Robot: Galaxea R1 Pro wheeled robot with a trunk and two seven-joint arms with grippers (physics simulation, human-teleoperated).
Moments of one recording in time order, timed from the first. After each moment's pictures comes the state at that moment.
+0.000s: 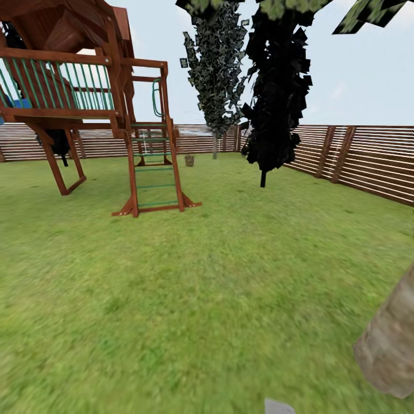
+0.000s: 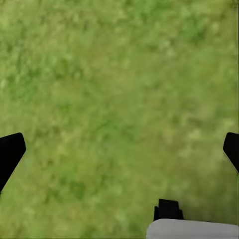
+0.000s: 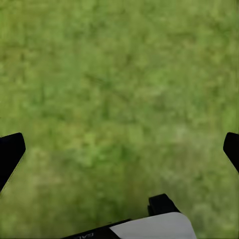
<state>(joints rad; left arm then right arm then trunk) -0.27 0.05 -0.02 -0.18 -0.01 -0.15 0.17 -0.33 0.17 -0.01 -0.30 -0.15 0.00 -0.32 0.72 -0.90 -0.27</state>
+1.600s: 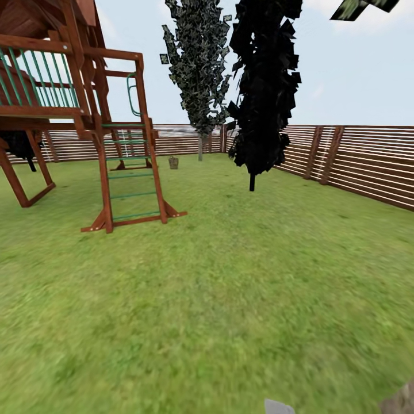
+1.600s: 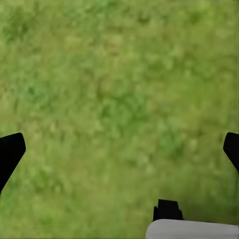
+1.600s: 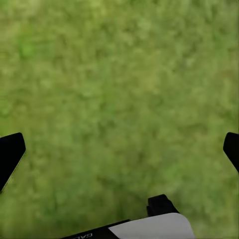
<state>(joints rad) -0.27 0.05 -0.02 -0.18 -0.01 -0.15 0.17 -0.33 0.17 -0.01 -0.30 -0.14 0.00 -0.32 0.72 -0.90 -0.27</state>
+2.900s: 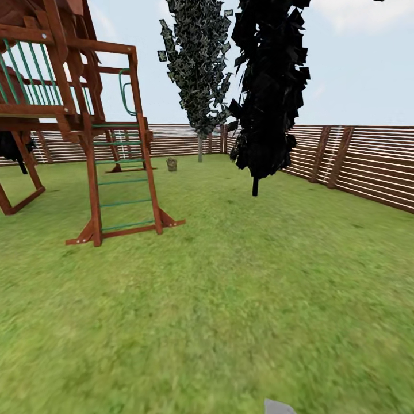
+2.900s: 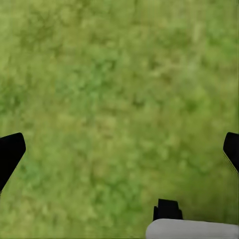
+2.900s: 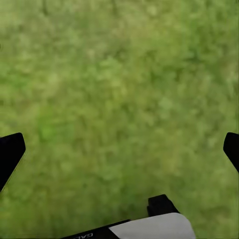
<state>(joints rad) -0.27 0.05 -0.02 -0.18 -0.01 -0.15 0.17 -0.33 0.17 -0.01 -0.30 -0.14 0.00 -0.32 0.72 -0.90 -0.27</state>
